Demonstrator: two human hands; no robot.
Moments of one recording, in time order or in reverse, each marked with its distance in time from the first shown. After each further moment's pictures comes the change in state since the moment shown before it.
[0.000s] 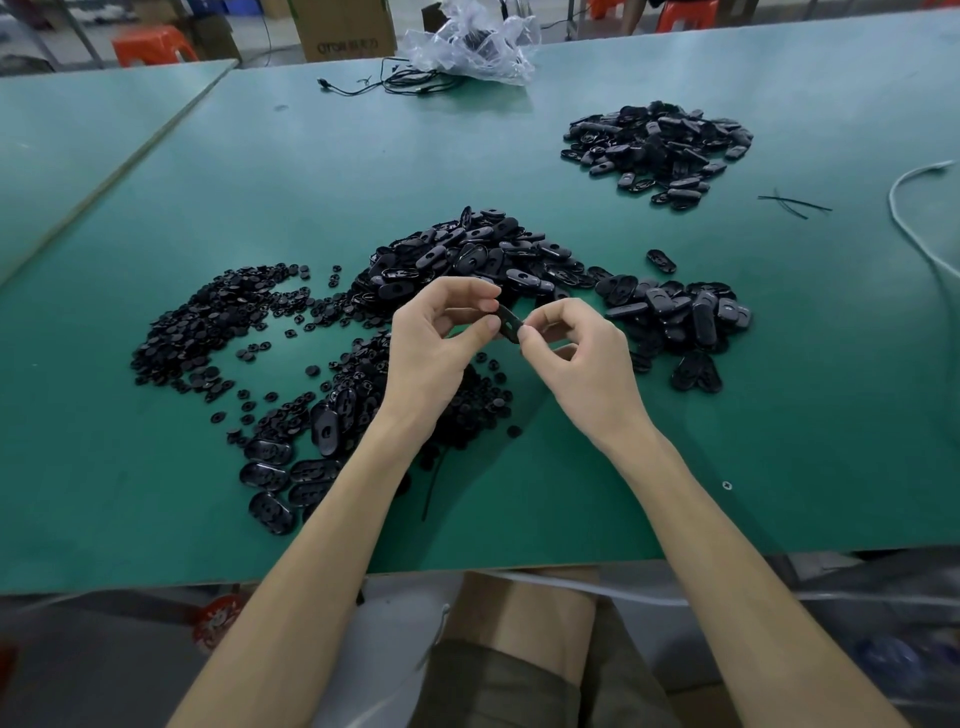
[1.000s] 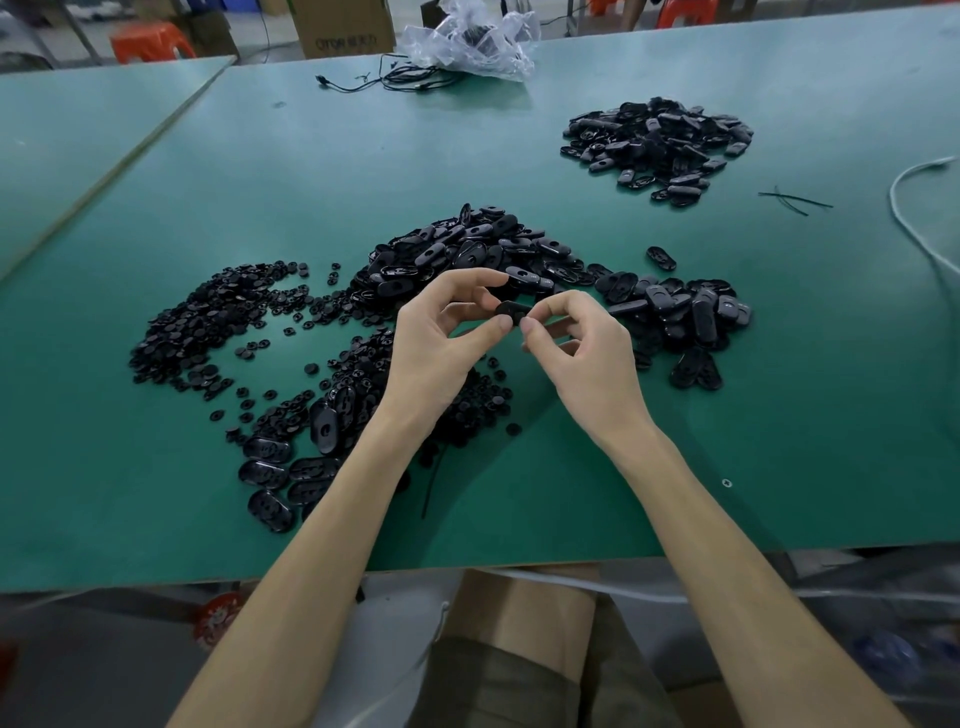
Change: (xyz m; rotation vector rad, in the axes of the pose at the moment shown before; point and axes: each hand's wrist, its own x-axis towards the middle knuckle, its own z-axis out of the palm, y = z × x) left_hand -0.001 0.008 0.002 0.011 -0.058 0.049; right_hand 0.000 -0.004 -0.003 0.004 0.012 0.025
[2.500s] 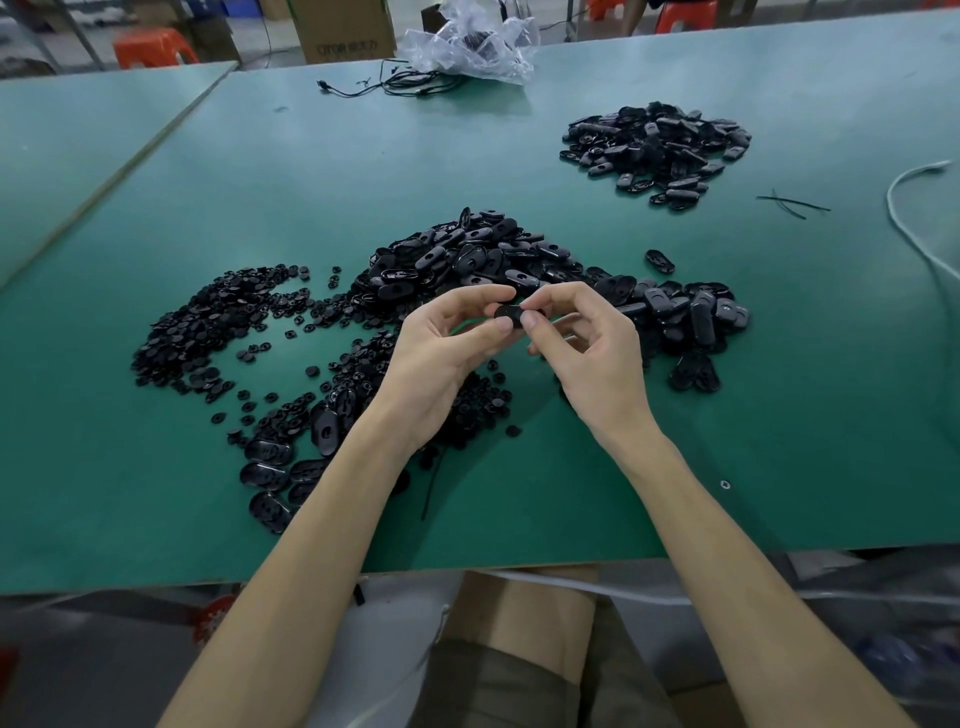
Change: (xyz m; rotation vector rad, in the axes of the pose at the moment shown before) left_hand 0.003 -0.007 -0.001 -0.451 -0.126 -0.290; right_hand -0.001 -0.003 -0.003 0.201 0.021 -0.067
